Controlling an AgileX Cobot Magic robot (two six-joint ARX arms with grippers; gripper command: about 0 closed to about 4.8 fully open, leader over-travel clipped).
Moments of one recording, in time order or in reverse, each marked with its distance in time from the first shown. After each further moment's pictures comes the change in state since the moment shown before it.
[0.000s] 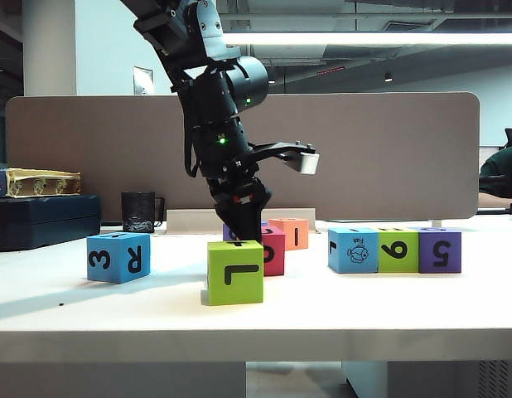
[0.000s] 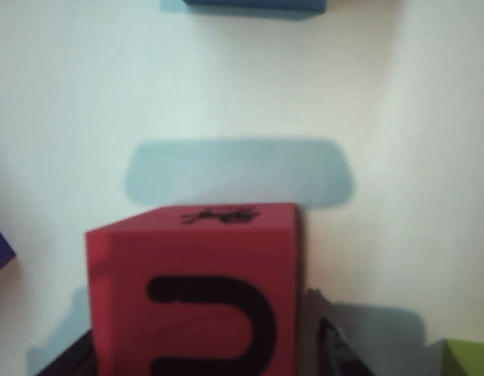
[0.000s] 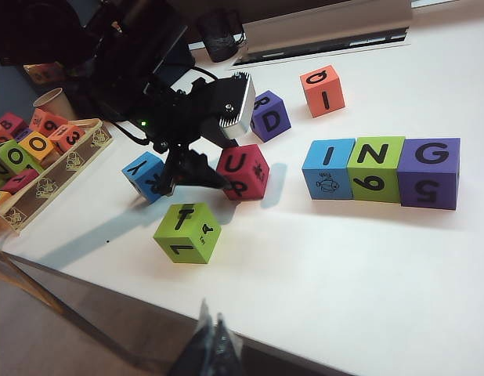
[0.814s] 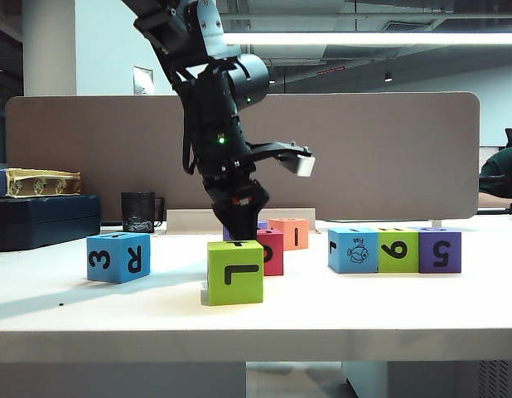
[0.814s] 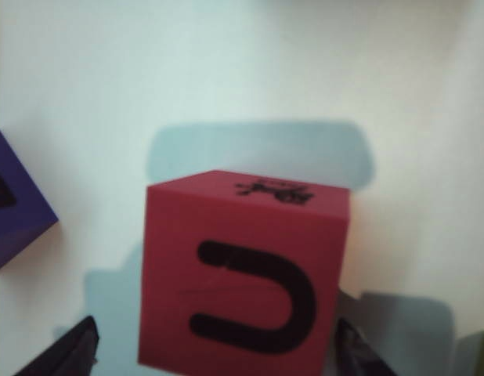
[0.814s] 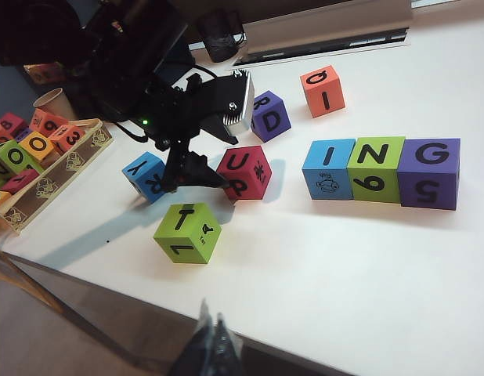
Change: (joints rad) left arm -0.003 -0.011 0.000 0.008 -0.083 -0.039; right arm 0.000 0.000 0.000 0.000 0.000 0.000
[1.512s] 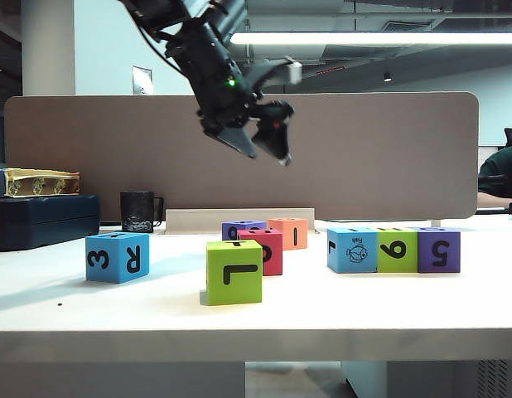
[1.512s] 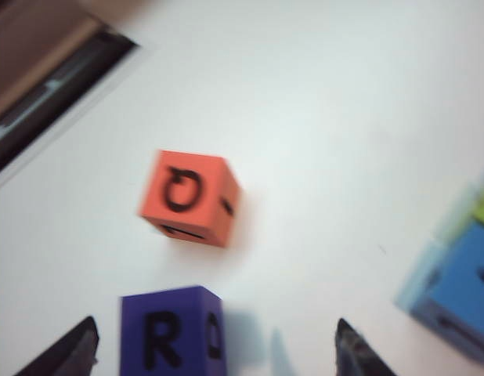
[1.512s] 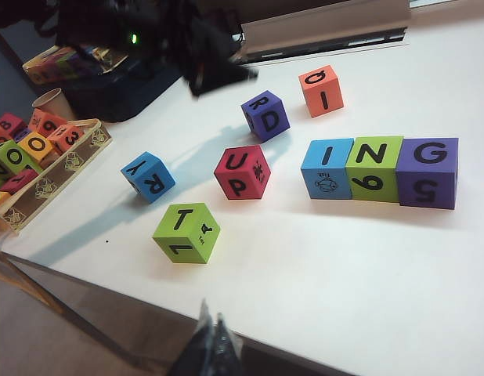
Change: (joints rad) left arm 0.066 -0.090 0.005 0.397 0.098 -0.447; right arm 0.000 0.000 0.000 0.000 0.000 0.000
